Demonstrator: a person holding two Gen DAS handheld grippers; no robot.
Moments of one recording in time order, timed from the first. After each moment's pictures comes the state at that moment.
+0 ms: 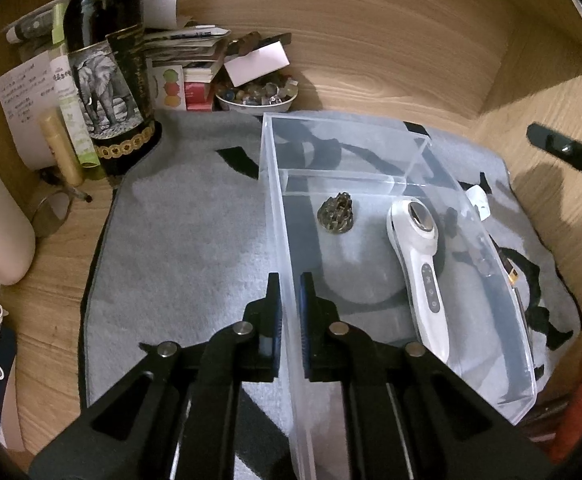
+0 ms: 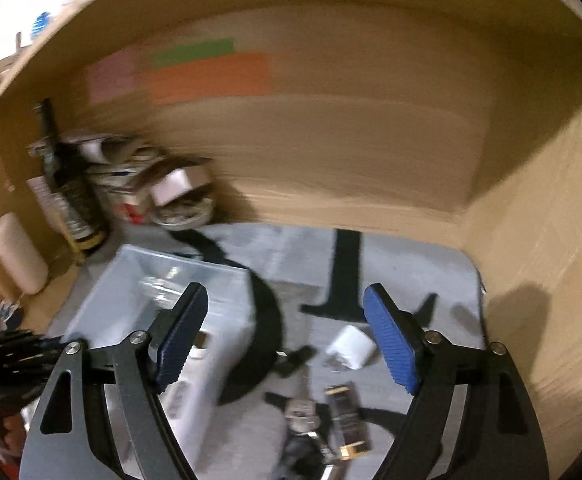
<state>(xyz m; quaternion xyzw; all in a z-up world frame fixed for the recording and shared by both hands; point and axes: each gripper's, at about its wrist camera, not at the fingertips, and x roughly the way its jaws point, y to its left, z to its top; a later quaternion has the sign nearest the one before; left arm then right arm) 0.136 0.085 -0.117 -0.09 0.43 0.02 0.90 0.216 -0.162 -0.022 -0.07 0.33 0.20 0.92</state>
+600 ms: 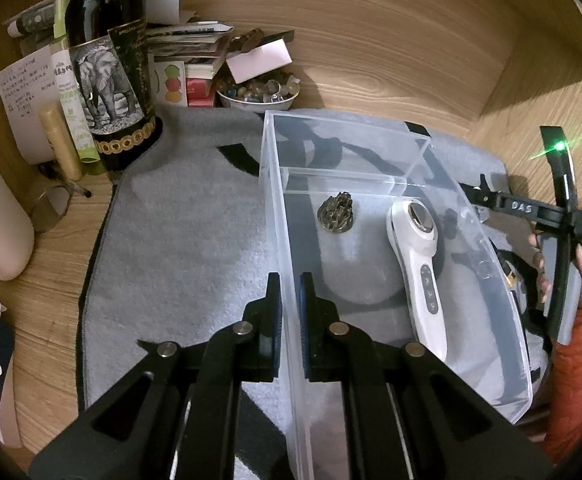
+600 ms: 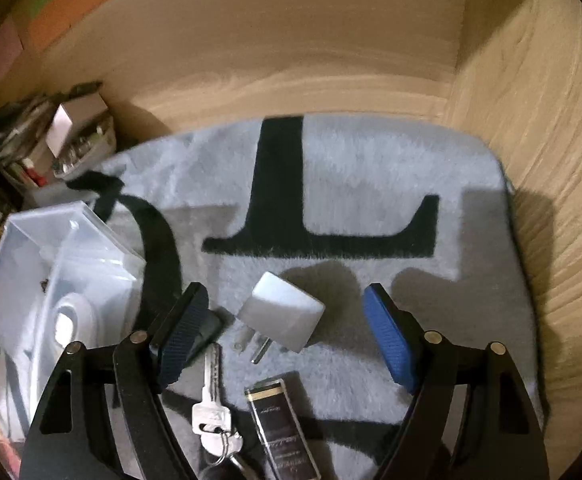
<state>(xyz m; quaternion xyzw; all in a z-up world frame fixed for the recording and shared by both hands) 0.137 0.085 -0.117 -0.10 0.43 0.03 0.90 0.293 -0.194 -0.124 -0.03 0.47 0.16 0.87</state>
